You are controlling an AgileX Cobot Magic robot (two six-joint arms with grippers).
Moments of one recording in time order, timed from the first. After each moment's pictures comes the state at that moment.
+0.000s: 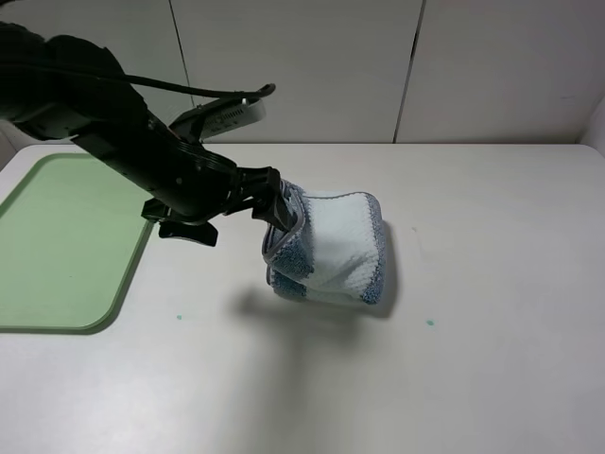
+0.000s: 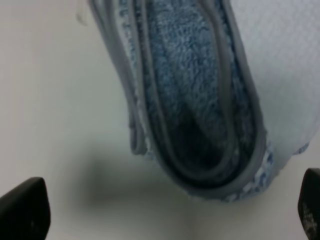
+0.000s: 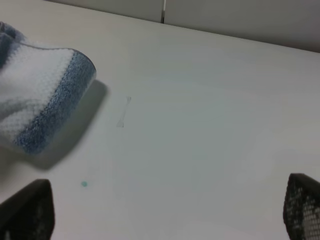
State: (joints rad) left arm -0.55 1.71 -0.97 -0.50 0.40 -0.01; right arm 0.24 -0.01 -0.50 -0.03 1.02 -0.02
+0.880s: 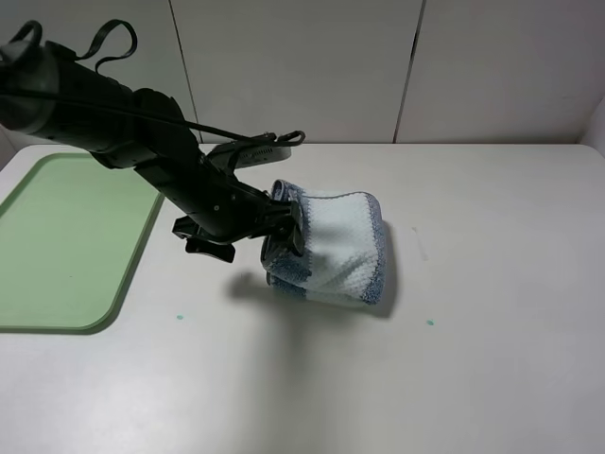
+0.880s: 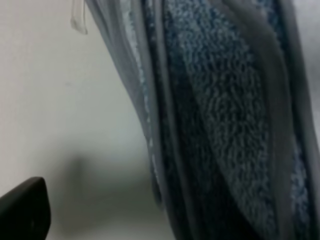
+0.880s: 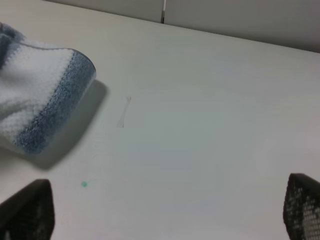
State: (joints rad) left arm -0.57 1.92 -1.05 -0.50 0.34 0.05; right arm 0.24 -0.01 -0.50 -0.03 1.02 -0.02
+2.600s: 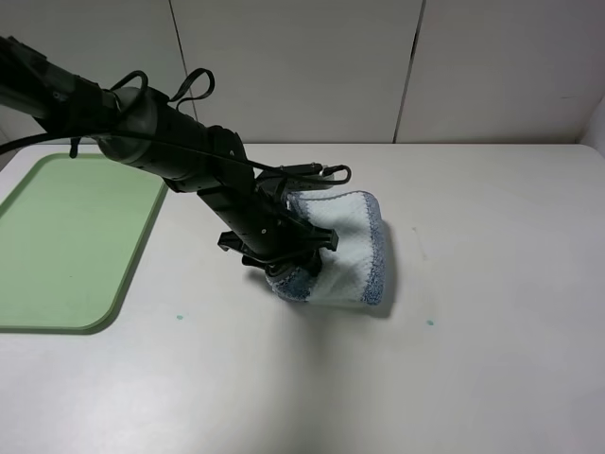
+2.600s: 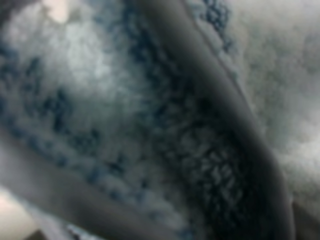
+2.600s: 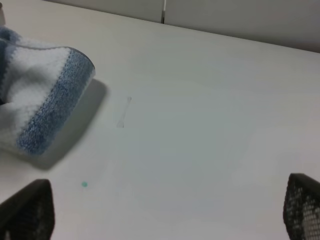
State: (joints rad) left arm -0.66 2.11 -1.19 -0.52 0.31 0.08; right arm 0.24 -0.01 -0.50 -0.03 1.02 -0.02
